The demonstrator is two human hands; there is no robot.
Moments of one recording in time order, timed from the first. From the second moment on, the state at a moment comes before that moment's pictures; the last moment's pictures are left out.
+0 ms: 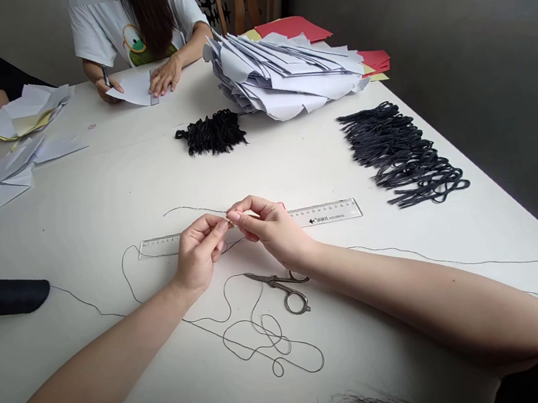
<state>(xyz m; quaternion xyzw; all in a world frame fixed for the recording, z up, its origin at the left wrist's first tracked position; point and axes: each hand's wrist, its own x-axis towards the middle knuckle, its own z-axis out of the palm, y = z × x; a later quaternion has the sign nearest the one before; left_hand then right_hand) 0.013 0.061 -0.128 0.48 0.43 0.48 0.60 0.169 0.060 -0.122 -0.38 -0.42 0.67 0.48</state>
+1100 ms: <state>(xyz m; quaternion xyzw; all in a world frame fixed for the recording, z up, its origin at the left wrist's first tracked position) -0.035 0.071 -0.062 0.47 0.49 0.25 0.69 0.262 0.151 -0.084 -0.45 -0.26 0.49 0.70</state>
